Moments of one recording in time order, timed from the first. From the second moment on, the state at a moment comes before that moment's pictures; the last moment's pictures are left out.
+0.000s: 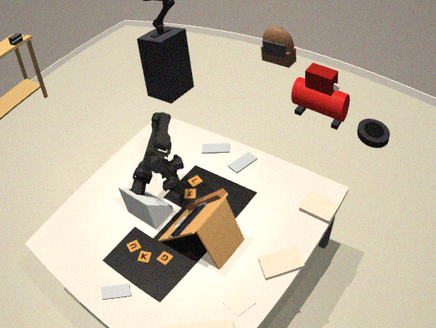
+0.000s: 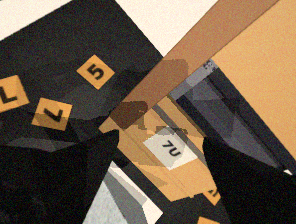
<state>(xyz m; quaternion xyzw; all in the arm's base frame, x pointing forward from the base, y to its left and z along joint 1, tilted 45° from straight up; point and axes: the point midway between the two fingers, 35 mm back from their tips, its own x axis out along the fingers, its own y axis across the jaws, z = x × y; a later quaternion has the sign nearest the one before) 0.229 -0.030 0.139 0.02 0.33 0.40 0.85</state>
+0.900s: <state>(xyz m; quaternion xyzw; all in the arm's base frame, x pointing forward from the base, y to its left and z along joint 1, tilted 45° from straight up) 0.205 0.096 0.135 0.34 0.61 0.24 0.68</state>
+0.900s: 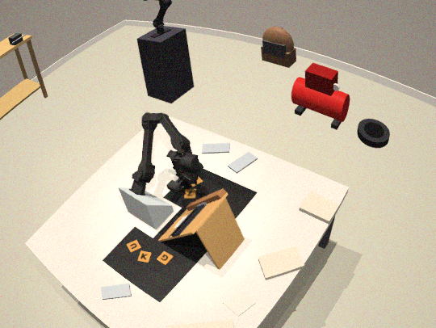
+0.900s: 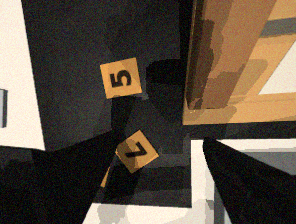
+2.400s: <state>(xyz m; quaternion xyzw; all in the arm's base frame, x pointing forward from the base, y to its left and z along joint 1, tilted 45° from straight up) 0.146 0.198 0.109 0.54 0.71 -0.05 0.45</state>
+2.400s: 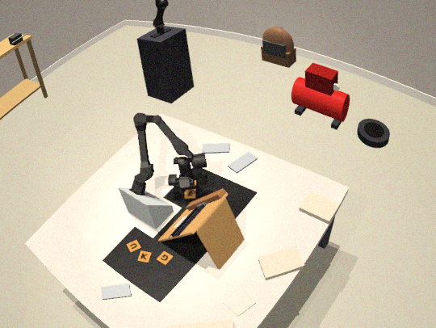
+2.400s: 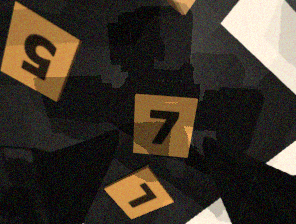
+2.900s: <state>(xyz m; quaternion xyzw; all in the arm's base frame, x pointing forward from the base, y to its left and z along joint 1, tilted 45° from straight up) 0.146 0.201 0.106 0.54 0.71 -0.05 0.45</state>
